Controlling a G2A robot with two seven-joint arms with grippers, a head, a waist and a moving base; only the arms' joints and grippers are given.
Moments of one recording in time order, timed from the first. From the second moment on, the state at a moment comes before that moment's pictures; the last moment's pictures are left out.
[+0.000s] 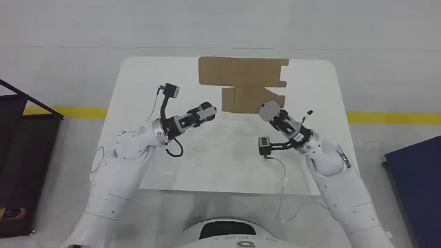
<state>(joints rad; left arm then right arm) 1.38 -1.22 -1.29 -1.53 -0.18 -0.55 -0.86 -1.48 -1.22 1.33 -1.47 3.00 0.95 -0.37</state>
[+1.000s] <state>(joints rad) 1.34 -1.22 -1.17 -1.50 -0.26 -0.62 -0.85 -1.52 -1.19 1.28 -1.50 2.98 0.96 -0.41</state>
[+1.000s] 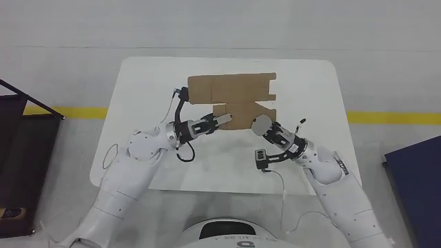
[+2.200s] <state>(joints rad) 1.39 -1.19 -1.27 -1.49 -0.61 -0.49 -0.98 -1.48 -1.21 1.45 -1.46 1.74 0.39 0.65</state>
